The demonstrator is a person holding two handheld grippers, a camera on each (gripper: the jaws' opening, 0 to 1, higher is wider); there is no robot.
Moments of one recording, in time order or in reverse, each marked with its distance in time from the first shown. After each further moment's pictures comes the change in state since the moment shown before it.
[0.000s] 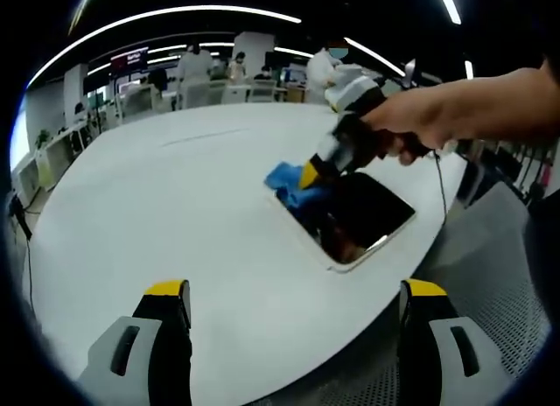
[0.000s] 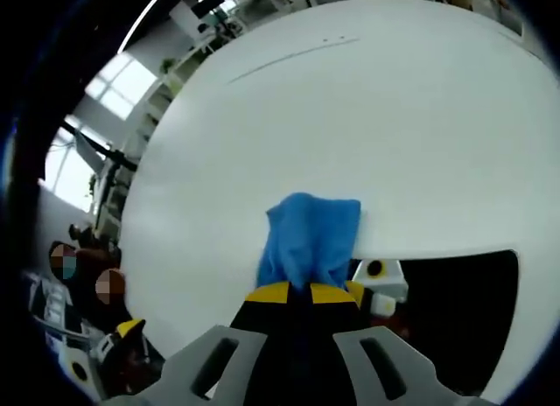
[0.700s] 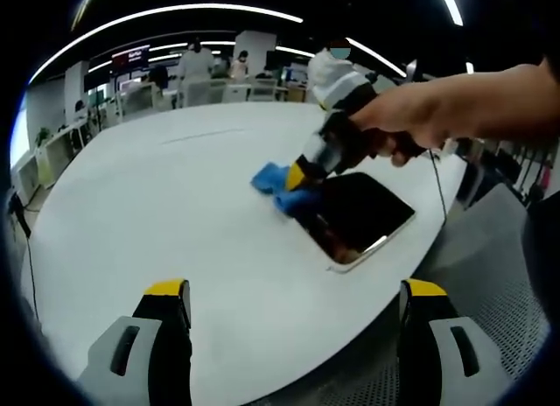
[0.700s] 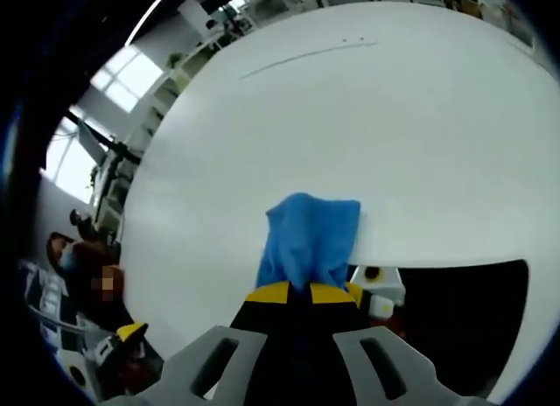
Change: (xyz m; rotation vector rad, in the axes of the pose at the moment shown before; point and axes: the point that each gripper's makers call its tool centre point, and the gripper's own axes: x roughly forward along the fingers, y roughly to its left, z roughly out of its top) left arm -0.002 0.001 0.003 -0.023 -0.021 0.006; right arm 0.008 0.013 0.003 -0.046 -0.016 0.000
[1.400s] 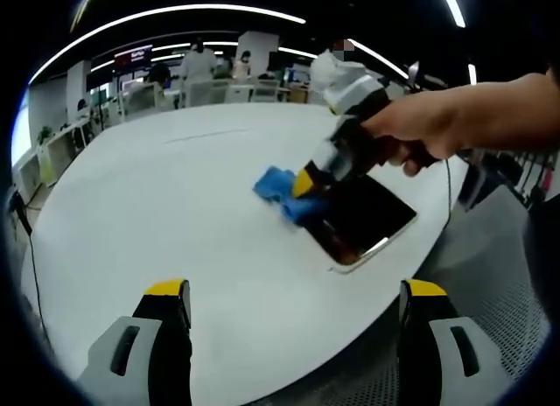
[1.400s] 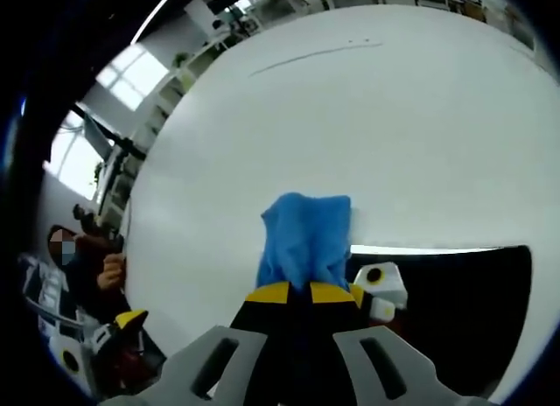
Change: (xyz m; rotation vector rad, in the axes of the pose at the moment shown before) left arm -0.001 0.001 0.000 -0.004 -0.004 0.006; right arm -0.003 0.005 -0.015 -0.011 -0.012 0.023
